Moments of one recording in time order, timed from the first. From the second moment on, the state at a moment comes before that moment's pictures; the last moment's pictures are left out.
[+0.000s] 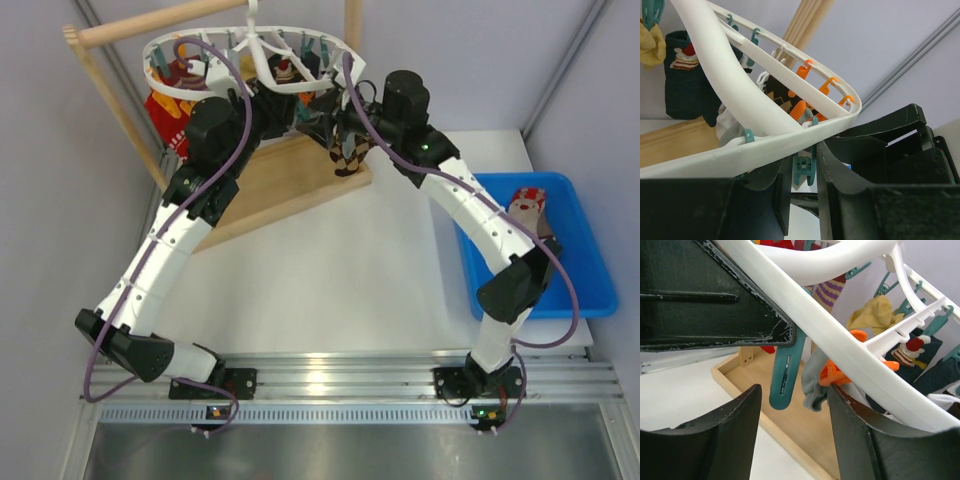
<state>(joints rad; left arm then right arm) -0.49 1.41 1.69 -0.18 -0.11 -0.53 0.61 1.79 1.97 -0.14 -0.54 -0.17</state>
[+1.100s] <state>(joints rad) -0.48 1.41 1.69 -0.18 -0.09 -0.53 0.65 1.80 1.98 -0.09 -0.47 -0.23</state>
